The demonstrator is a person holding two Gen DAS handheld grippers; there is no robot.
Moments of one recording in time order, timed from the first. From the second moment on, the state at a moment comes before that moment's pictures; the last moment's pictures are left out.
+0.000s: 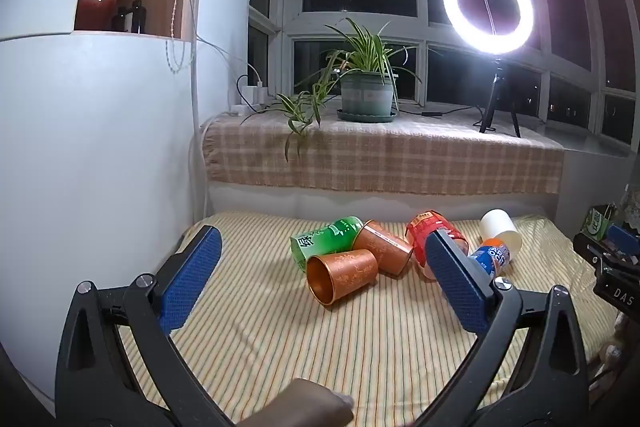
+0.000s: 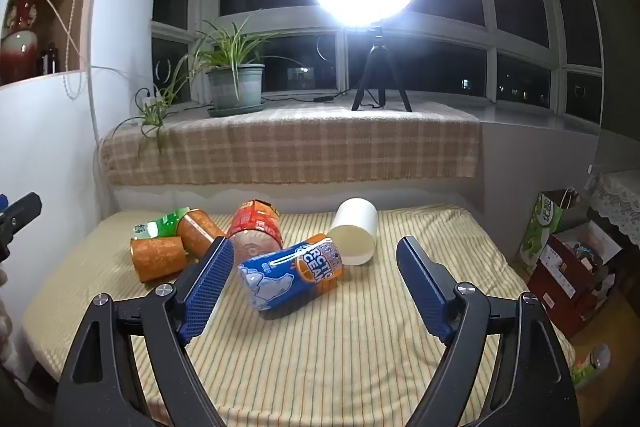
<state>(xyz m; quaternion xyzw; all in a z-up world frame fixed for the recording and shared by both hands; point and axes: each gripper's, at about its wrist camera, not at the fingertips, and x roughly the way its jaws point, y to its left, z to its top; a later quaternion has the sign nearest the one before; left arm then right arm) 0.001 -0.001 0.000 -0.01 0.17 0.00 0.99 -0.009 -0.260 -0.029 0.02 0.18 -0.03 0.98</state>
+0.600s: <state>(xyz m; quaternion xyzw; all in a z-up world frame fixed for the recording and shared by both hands) -0.002 0.000 0.014 -0.01 0.15 0.01 0.99 -0.004 -0.261 -0.023 0.01 0.18 -0.04 0.98</state>
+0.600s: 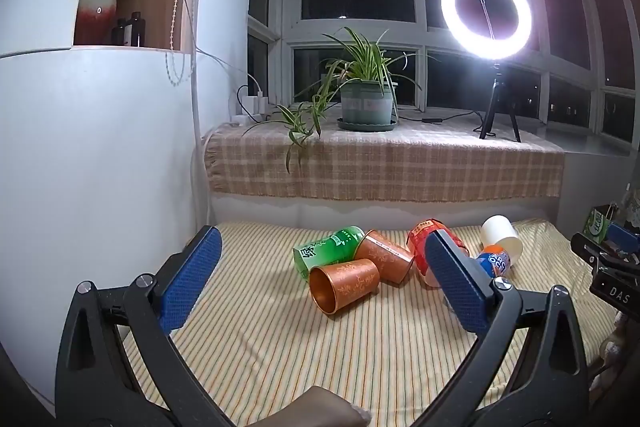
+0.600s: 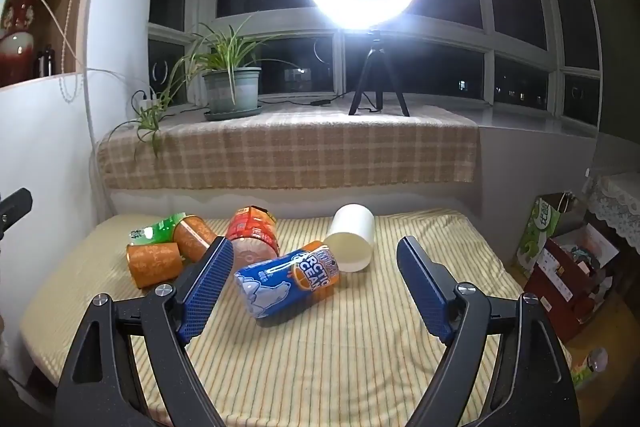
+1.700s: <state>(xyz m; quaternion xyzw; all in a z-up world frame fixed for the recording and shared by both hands) -0.003 0.004 0.016 -0.01 0.15 0.01 0.99 -0.004 -0.265 -0.022 0.01 0.18 -0.04 0.98</state>
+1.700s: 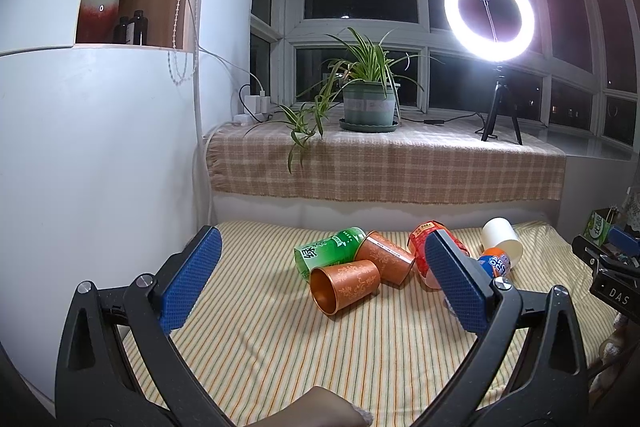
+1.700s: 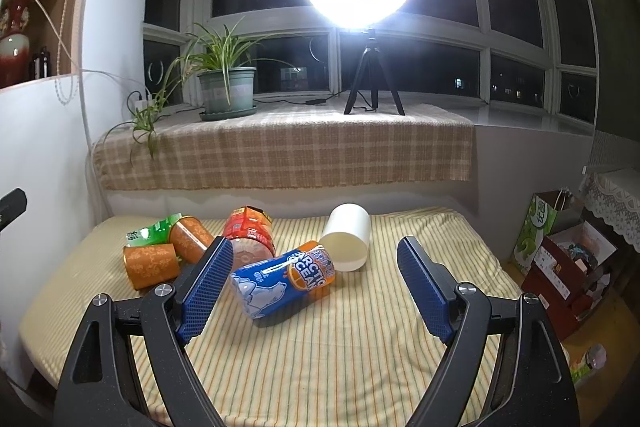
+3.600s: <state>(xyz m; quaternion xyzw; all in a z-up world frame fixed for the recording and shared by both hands) 0.026 0.033 -0.013 -0.03 0.20 0.03 0.98 0.088 -0.210 -0.033 -0.06 0.26 0.11 0.96</state>
